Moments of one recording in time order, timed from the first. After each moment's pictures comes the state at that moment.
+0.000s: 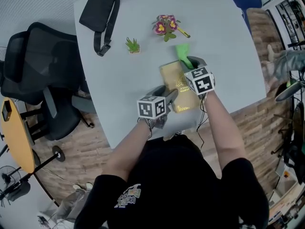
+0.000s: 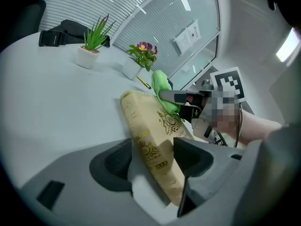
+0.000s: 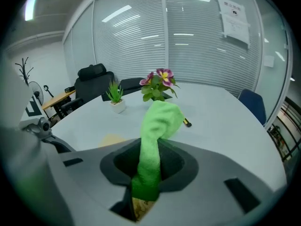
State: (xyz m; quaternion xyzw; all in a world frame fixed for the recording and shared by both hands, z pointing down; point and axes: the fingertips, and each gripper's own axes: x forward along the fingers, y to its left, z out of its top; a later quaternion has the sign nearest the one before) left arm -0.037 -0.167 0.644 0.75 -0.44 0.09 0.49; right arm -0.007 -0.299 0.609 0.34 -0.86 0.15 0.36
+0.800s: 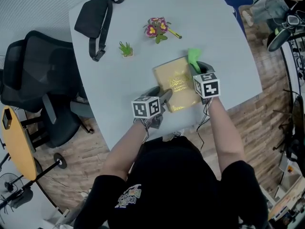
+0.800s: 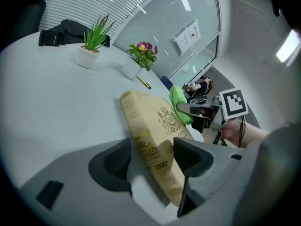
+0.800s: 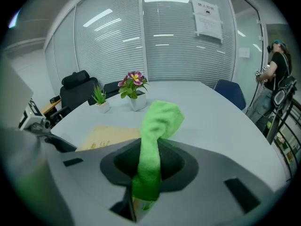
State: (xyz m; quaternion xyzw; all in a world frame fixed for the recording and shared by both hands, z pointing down) left arm -0.038 -0.167 0.645 0.75 -0.44 0.09 0.49; right arm 0.072 -0.292 0.602 0.43 -0.82 0.19 0.33
